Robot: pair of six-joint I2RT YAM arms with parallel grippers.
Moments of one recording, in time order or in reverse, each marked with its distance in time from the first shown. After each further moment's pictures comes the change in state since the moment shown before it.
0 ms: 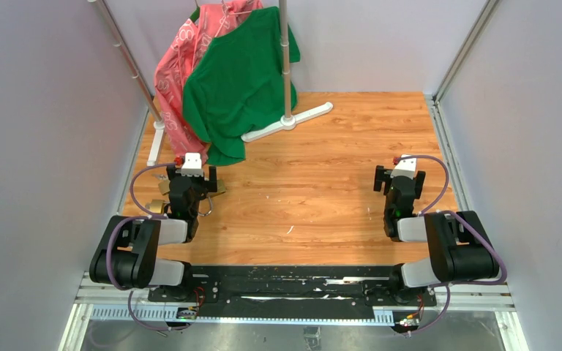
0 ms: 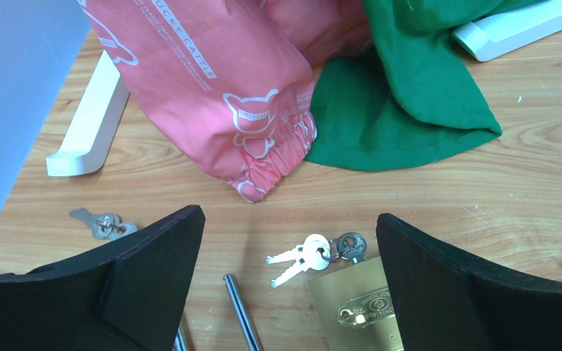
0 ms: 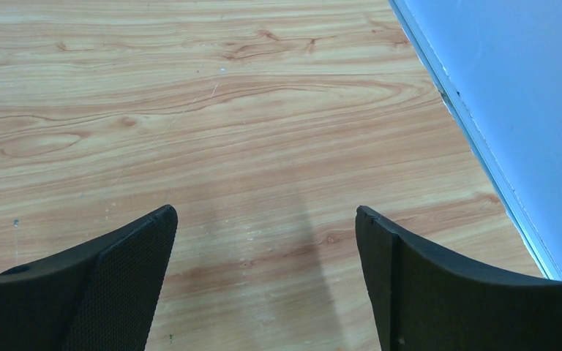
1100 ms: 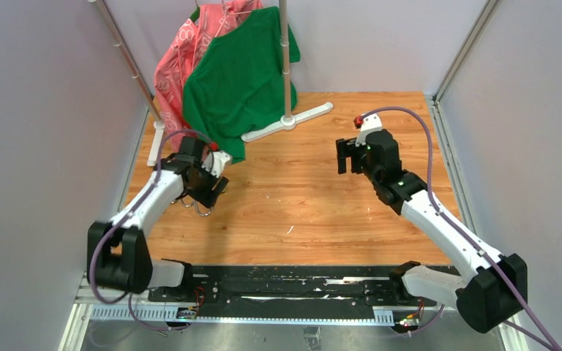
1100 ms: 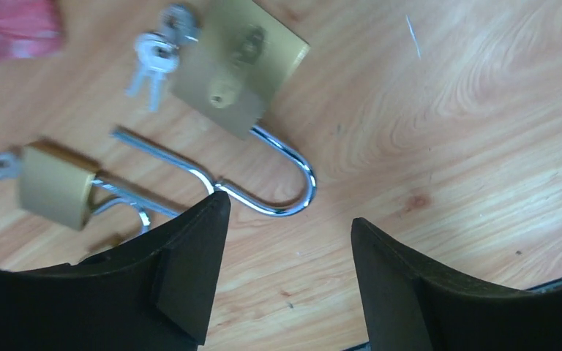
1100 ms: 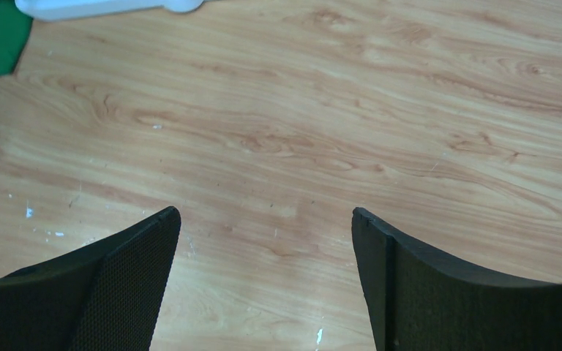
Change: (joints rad) left arm -0.036 -0.090 0.697 -1.709 0.301 0.327; right arm 0.367 -0.314 0.665 -1.140 -0.174 0.132
